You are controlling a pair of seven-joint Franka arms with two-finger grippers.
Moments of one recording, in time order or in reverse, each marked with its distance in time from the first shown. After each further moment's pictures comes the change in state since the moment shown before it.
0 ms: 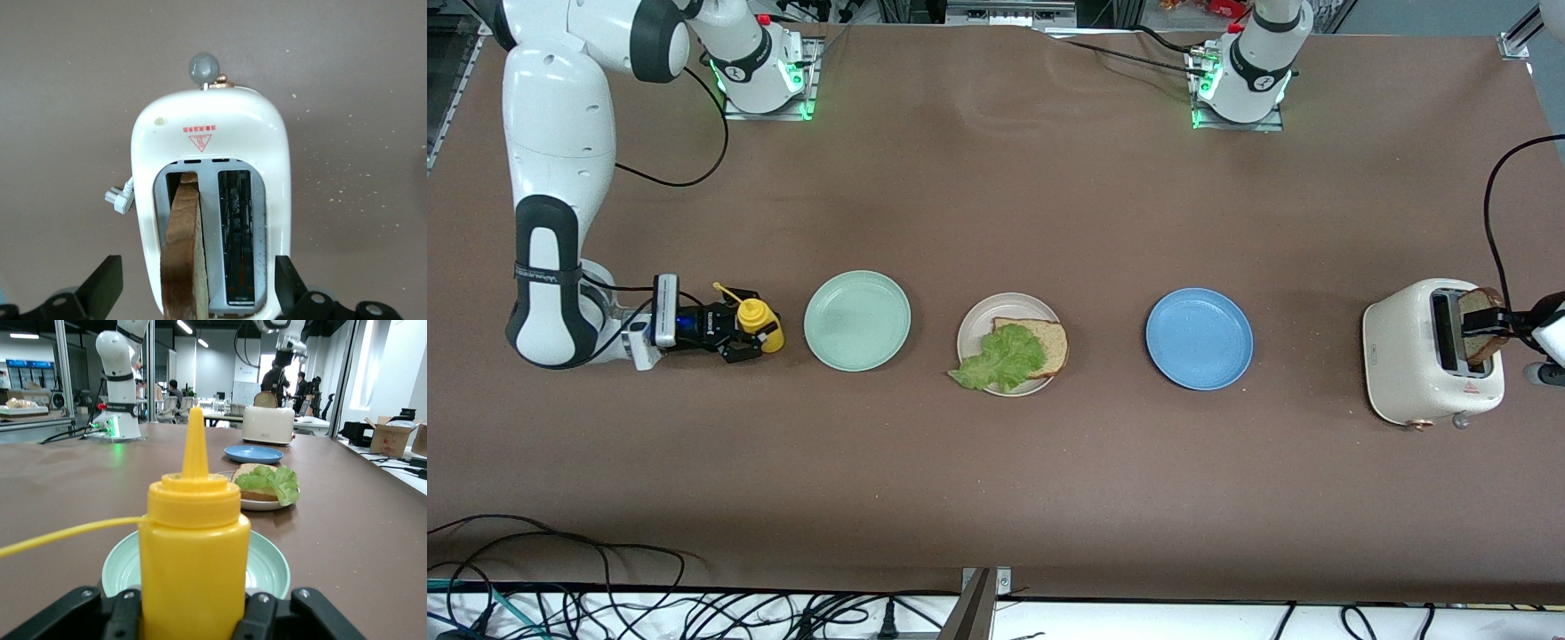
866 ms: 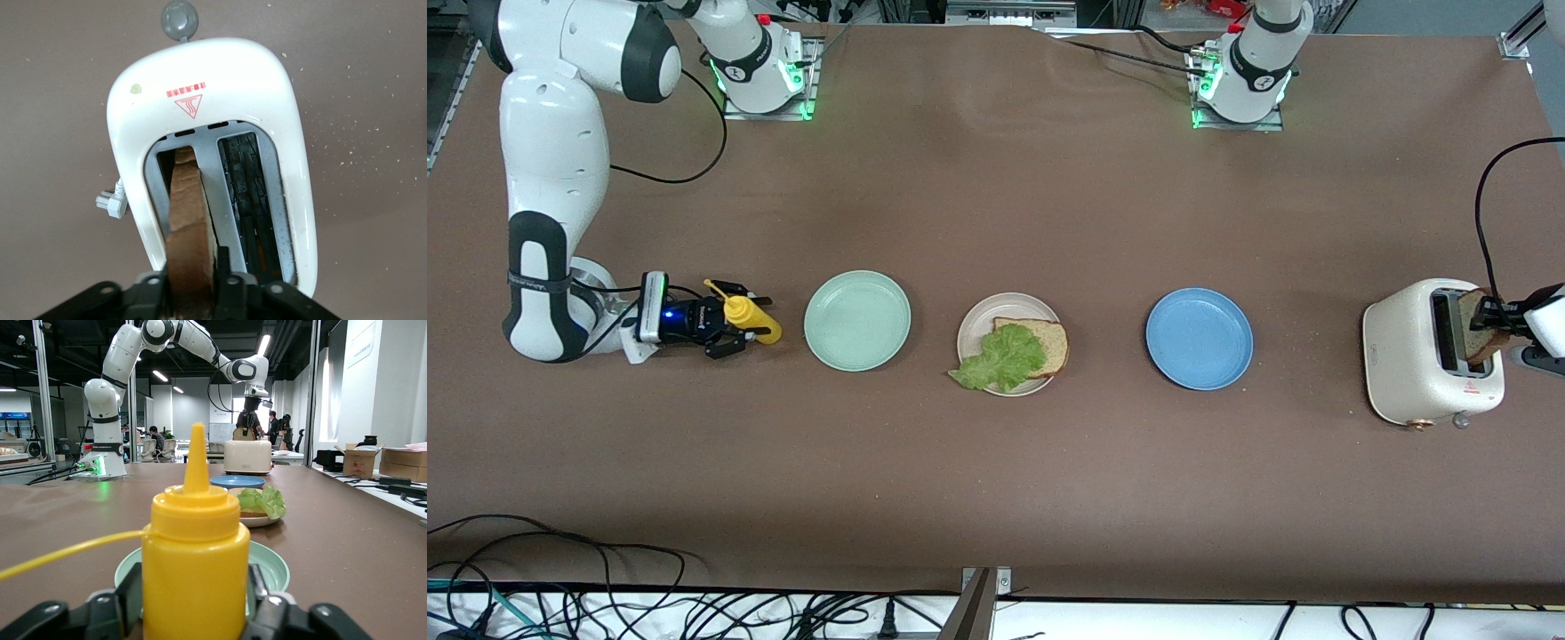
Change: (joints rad) left arm 0.044 0.000 -0.001 -0.045 -0.018 0.019 0.220; right arm -0.093 0.061 0.017 -0.005 0.058 -0.105 -0.001
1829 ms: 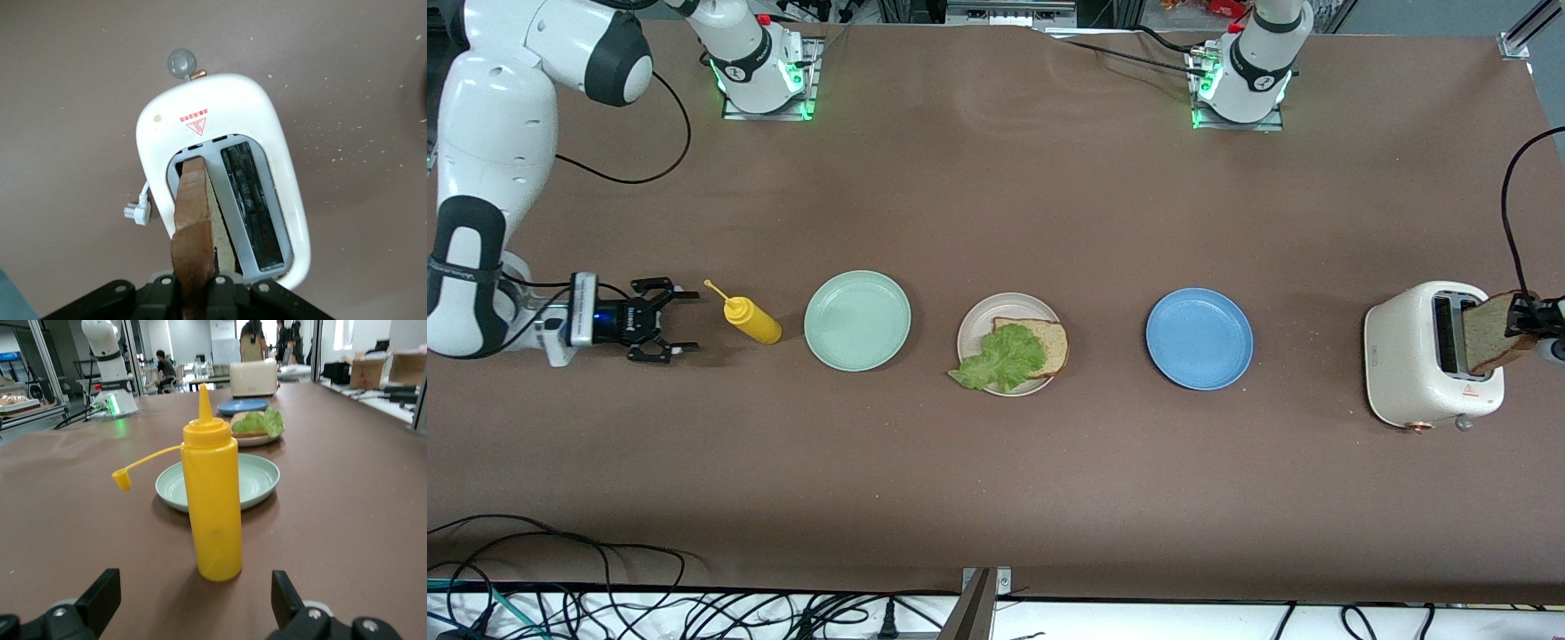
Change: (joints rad) left arm -0.007 -0.015 -0.014 0.140 0.000 -0.111 0.116; right arm -0.080 -0.002 -0.134 0.165 -0.229 0.052 0.167
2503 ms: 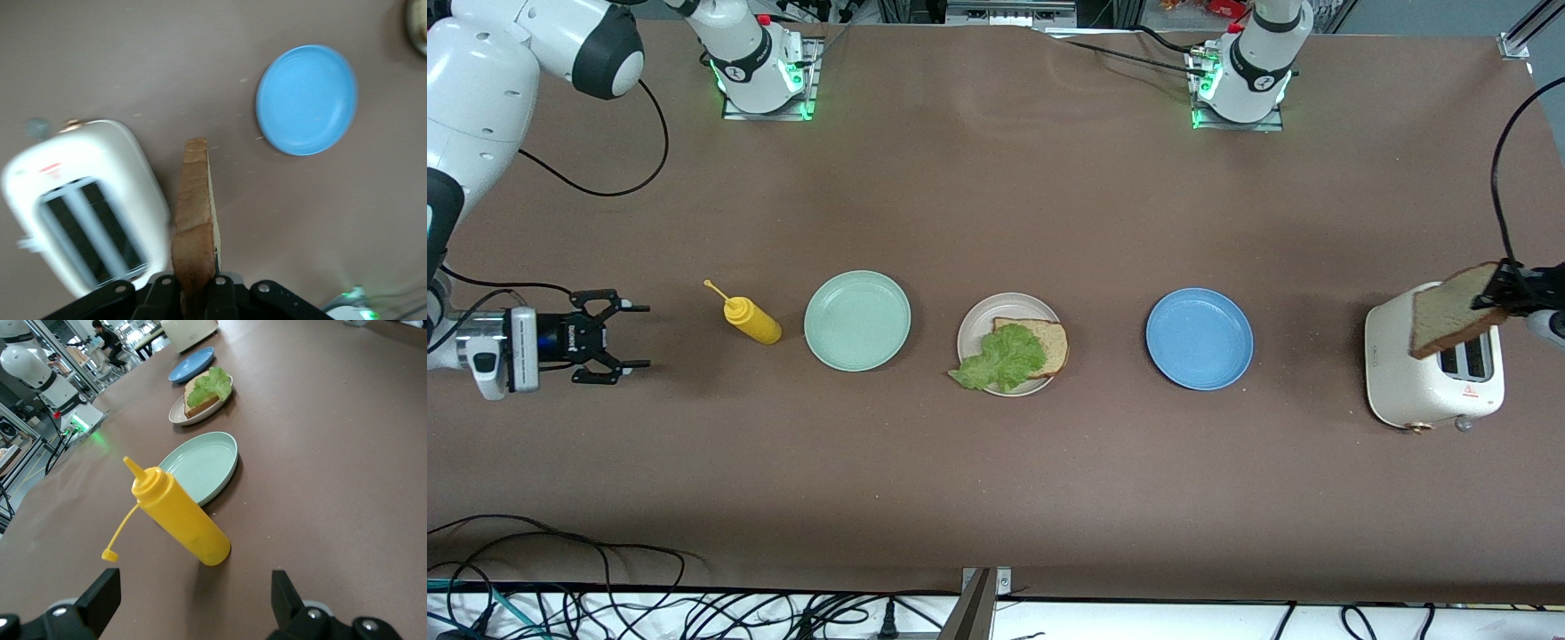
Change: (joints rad) left arm -0.046 -0.014 -0.085 0.194 -0.211 -0.391 -0.018; right arm 0.011 -0.040 -0.060 0.239 -0.087 -0.001 0.674
